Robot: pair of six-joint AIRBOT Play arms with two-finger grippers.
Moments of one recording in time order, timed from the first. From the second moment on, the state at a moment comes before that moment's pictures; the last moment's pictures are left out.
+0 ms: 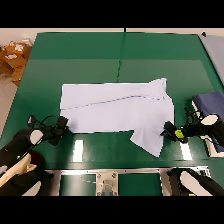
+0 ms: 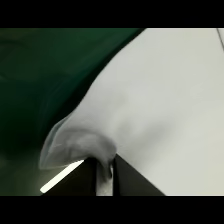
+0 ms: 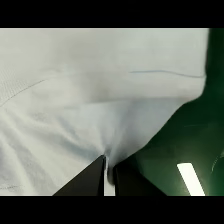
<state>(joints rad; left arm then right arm) -0.23 -0.86 0.30 1.27 -0.54 -2.66 -0.32 -1.01 0.45 -1.11 1.09 1.59</state>
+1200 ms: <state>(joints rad) -0.23 -0.87 0.60 1.61 -0.84 -2.40 -0.34 -0.83 0.59 -1.23 1.16 1.67</state>
